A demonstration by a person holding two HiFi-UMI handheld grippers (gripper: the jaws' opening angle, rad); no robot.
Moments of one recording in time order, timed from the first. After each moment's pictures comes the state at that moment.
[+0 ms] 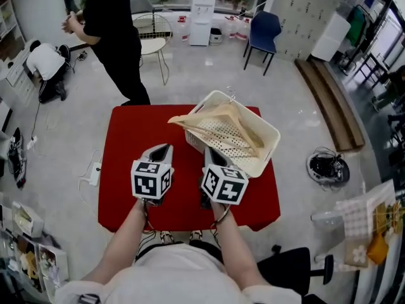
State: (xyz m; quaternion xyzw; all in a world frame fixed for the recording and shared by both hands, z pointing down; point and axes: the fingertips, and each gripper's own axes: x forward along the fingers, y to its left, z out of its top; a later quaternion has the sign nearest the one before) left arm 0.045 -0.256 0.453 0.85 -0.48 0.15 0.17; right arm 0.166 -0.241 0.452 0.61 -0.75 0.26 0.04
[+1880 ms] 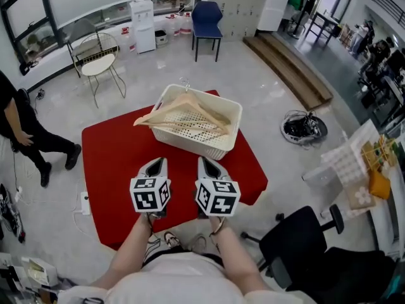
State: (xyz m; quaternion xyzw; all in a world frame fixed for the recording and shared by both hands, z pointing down) left arm 0.095 -0.185 0.477 0.88 -0.40 0.16 0.18; right arm 0.209 -0.133 0.456 0.71 -0.67 0.23 0.01
